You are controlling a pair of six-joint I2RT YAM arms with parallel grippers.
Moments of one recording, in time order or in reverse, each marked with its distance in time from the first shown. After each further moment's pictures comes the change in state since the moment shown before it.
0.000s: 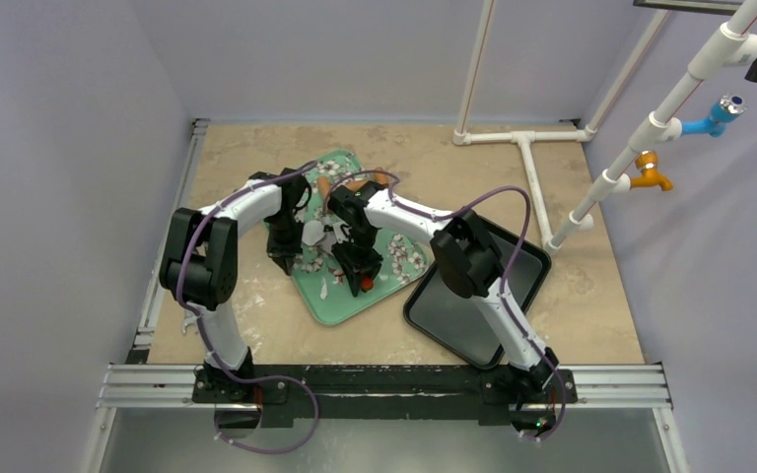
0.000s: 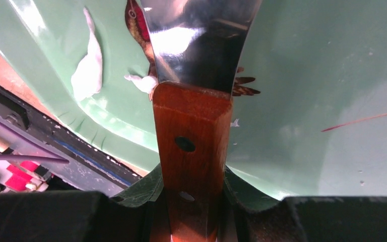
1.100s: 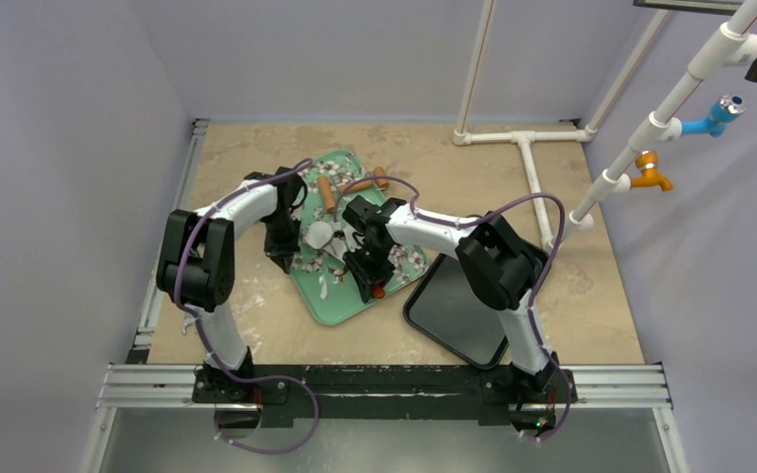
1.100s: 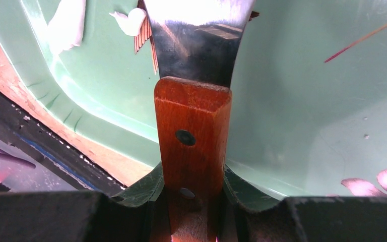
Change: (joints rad) left arm 0.025 -0.017 -0.010 0.018 0.005 0.000; right arm 0.005 -0.287 -0.446 0.336 0.040 -0.014
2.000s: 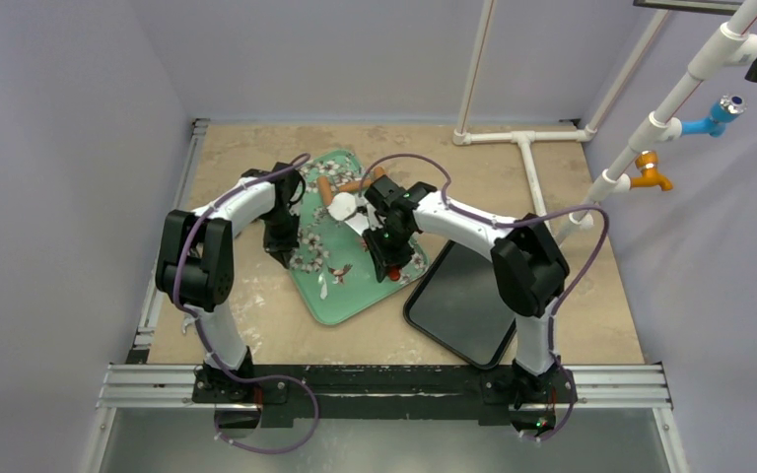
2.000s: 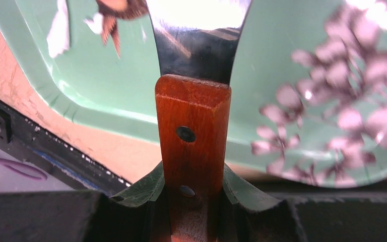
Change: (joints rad) left arm 0.012 -0.002 0.024 0.012 -0.002 0.000; right arm -0.079 -0.130 -0.022 -0.024 0.090 0.053
